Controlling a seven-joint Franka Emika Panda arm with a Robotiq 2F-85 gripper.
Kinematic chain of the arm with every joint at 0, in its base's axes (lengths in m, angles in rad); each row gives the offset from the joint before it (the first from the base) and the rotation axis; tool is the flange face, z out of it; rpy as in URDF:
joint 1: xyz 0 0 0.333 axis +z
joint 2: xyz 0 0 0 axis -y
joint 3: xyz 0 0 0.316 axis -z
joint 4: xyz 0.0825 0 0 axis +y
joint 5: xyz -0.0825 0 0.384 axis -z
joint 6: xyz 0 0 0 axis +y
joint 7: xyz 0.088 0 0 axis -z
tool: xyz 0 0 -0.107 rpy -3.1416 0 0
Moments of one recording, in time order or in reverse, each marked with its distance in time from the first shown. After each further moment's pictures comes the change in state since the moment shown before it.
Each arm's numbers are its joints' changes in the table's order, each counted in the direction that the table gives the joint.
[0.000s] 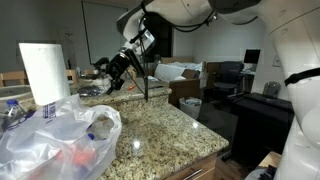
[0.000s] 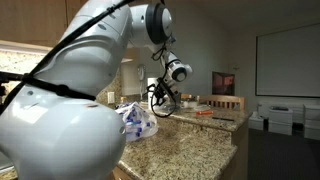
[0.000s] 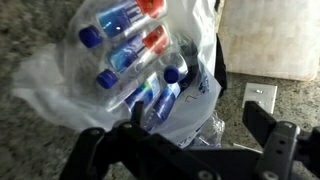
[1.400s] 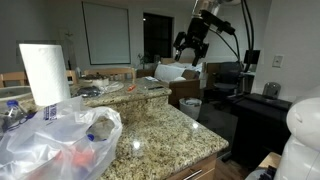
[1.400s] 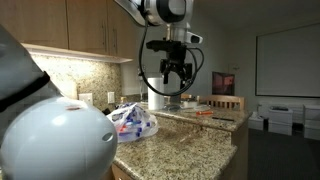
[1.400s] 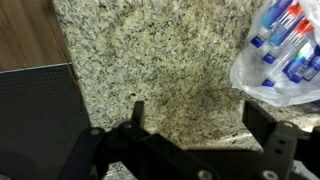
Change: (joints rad) arm -0.197 1.122 0.100 0.887 0.607 -0.298 0.458
